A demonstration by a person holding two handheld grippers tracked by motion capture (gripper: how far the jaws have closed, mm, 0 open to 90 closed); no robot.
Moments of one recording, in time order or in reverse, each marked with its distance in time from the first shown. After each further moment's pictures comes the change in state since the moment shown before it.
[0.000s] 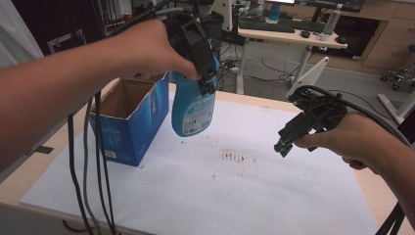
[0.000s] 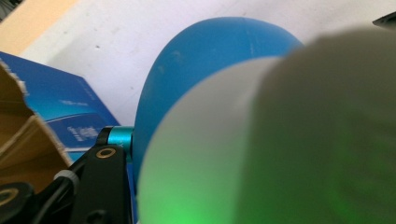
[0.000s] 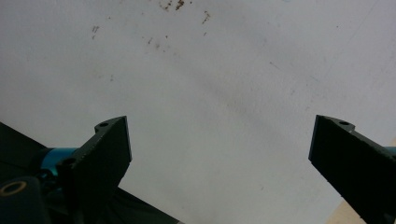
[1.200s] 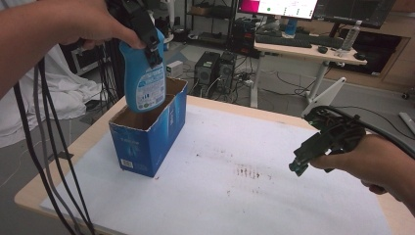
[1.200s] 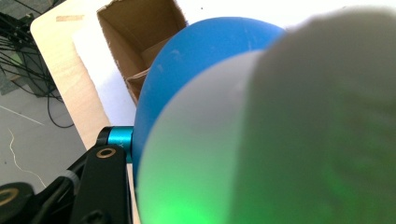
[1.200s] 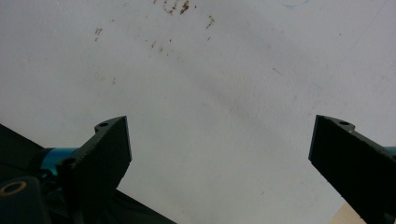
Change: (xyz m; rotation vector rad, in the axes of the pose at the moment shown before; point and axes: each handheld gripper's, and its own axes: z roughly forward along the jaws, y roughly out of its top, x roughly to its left) left arm 0.122 -0.064 -0.055 0.010 0.098 -0.208; right arm 0.007 0.006 0.002 0.007 -0.009 -0.019
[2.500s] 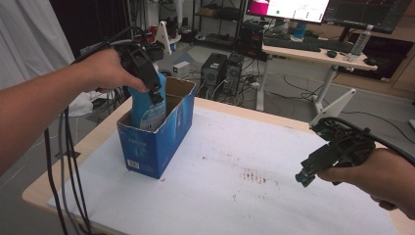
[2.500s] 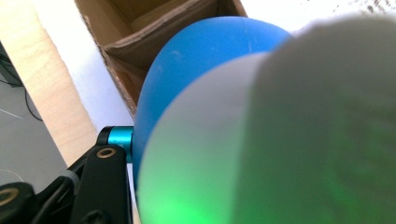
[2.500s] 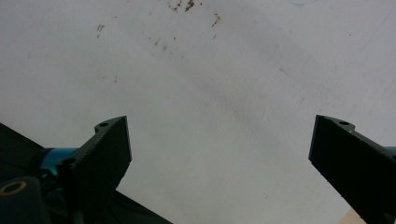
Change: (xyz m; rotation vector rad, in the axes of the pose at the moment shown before) left arm 0.027 -0.032 0.096 0.053 -0.041 0.002; right arm 0.003 -0.001 0.007 0.000 0.008 -0.014
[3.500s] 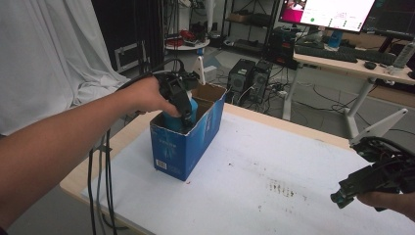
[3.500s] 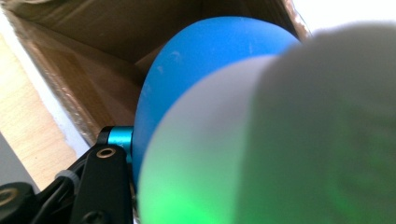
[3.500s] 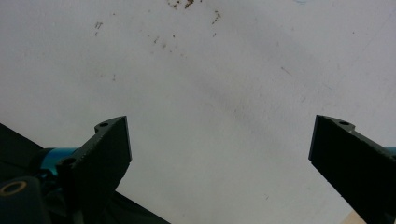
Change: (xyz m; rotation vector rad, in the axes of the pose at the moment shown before) left arm 0.002 -0.017 0.048 0.029 -0.054 0.059; right arm -0.002 -0.002 0.004 0.002 0.005 0.000
